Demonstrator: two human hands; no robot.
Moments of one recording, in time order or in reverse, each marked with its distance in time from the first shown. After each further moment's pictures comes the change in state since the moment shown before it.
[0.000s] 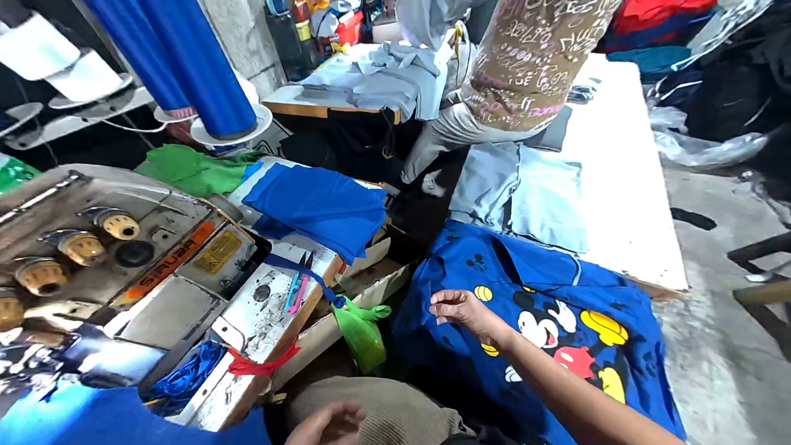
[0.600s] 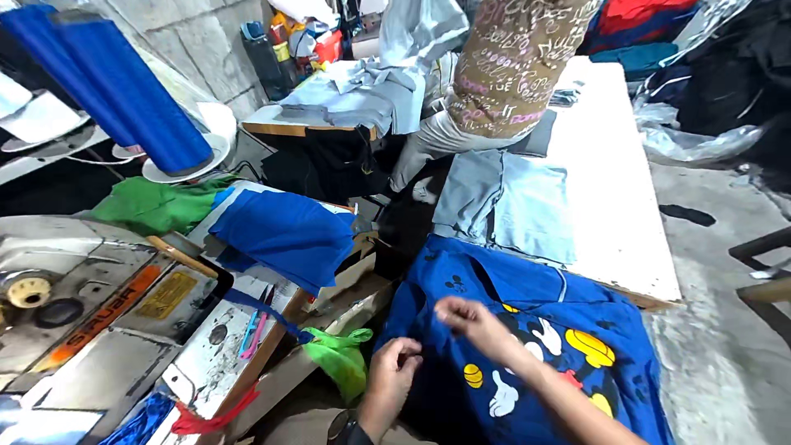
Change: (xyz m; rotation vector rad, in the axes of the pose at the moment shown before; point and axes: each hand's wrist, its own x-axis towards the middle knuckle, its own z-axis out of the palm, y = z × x) left_hand 0.183 -0.012 0.113 0.072 0.088 0.046; right_hand -0.032 -0.045 -0.043 -0.380 0.072 -0.151
